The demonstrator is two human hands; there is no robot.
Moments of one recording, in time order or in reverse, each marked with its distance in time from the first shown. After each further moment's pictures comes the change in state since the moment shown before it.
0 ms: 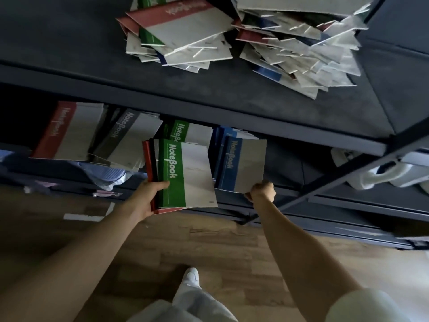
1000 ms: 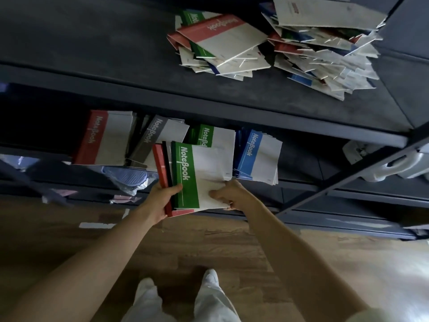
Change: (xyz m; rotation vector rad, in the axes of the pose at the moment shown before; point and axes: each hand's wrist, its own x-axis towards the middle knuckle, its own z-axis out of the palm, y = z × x) left_hand -0.011 0.008 -0.085 -0.030 -0.087 0.038; right_hand -0.123 -0.032 0.108 -0.215 -0.581 -0.087
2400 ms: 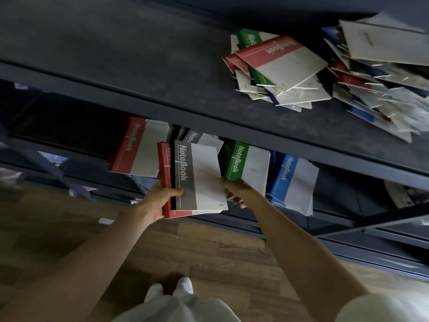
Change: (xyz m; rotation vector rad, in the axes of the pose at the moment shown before) left_hand 0.027 0.062 -0.077 0.078 0.073 0.042; right_hand 0.053 -0.083 0.045 -0.321 0.023 -0.001
